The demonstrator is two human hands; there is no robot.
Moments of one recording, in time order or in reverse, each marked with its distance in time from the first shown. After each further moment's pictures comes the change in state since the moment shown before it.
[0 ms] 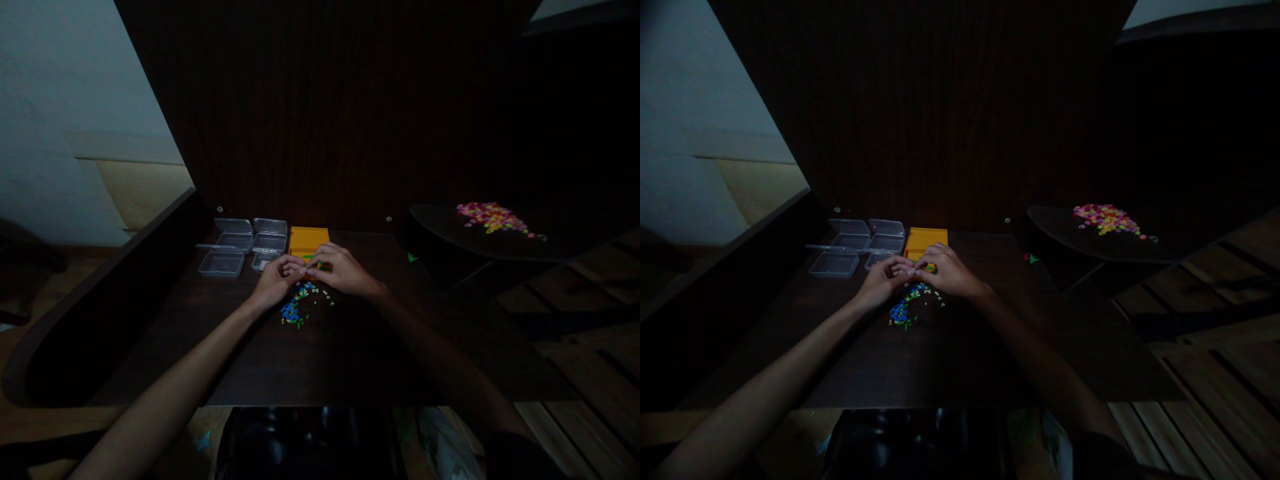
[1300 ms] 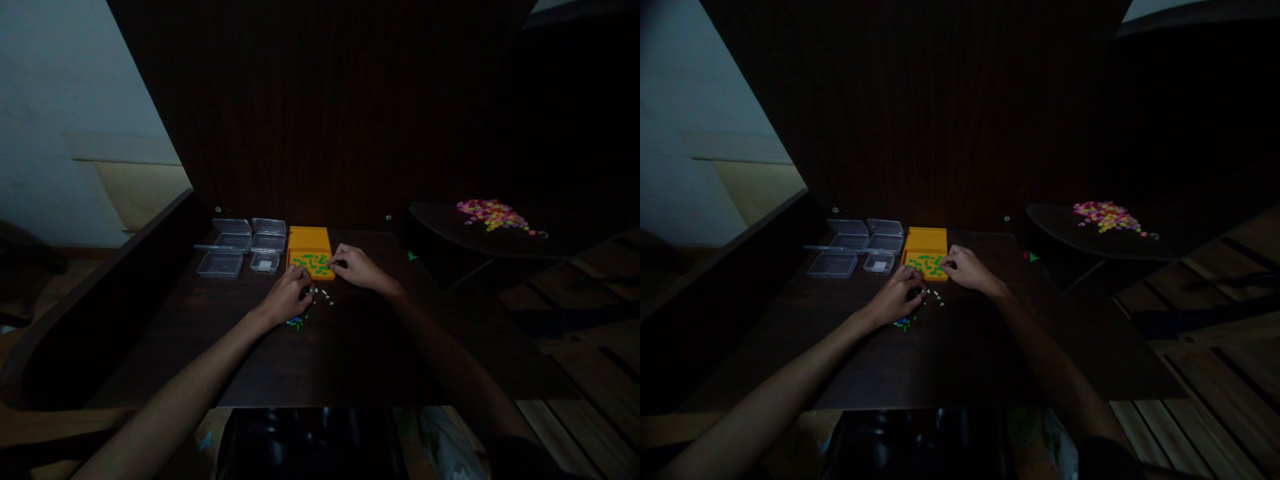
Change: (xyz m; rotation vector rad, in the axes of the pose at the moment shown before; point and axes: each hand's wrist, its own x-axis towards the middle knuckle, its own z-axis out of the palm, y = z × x) left_hand -0.014 -0.008 0.011 1.004 -0.307 0.396; right_hand -0.025 0.046 -0.009 -0.151 -0.074 0.251
